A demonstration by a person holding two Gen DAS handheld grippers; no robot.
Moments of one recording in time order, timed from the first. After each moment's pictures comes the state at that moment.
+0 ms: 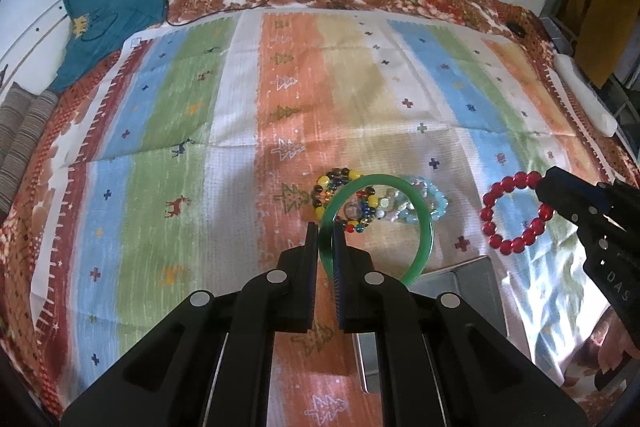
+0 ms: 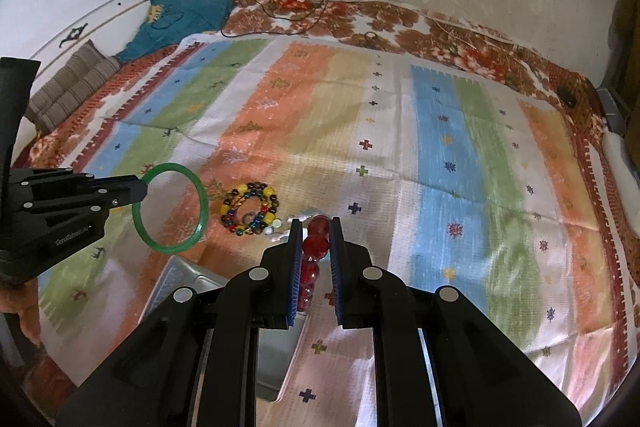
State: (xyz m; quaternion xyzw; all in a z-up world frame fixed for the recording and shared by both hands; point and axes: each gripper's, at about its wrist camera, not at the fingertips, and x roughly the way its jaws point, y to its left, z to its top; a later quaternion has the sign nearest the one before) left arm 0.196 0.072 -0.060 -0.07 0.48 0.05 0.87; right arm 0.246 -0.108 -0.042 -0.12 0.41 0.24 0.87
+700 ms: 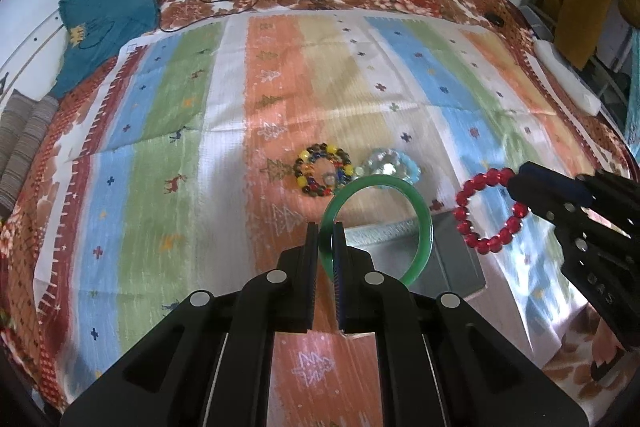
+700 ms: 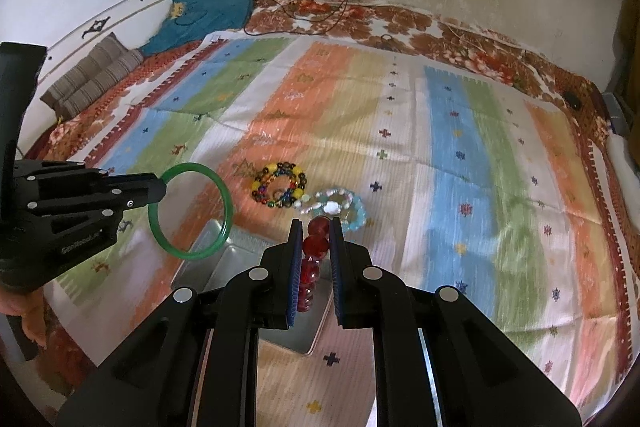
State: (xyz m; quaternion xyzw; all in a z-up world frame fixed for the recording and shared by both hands) left arm 0.150 0.045 -0.053 -0.05 0.48 0.03 0.88; right arm 0.202 -0.117 -0.043 -0.13 0.41 0.26 0.87
